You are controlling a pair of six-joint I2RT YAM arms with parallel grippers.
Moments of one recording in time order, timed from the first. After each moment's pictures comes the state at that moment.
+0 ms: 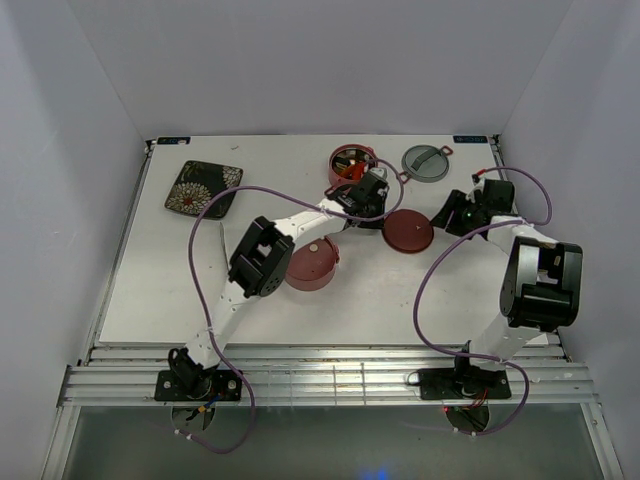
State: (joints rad) left arm -0.80 2.48 2.06 -0.37 -0.08 -0.54; right arm -0.14 1.67 0.96 -0.12 -0.40 0.25
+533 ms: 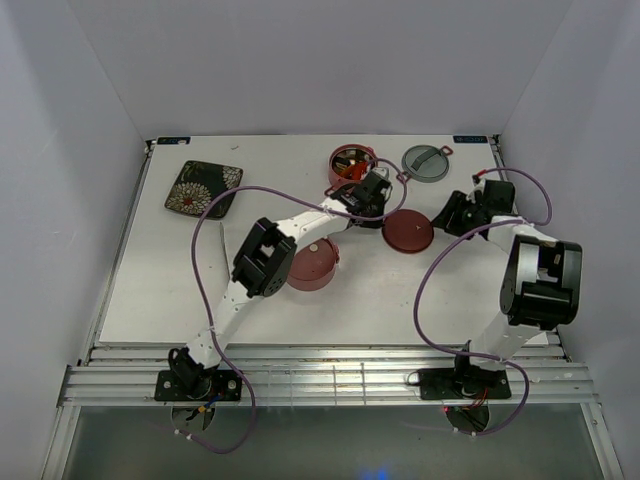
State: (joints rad) left arm -0.80 2.51 2.13 -0.43 -0.12 -0.51; right arm -0.15 1.67 0.96 -0.12 -0.41 0.26
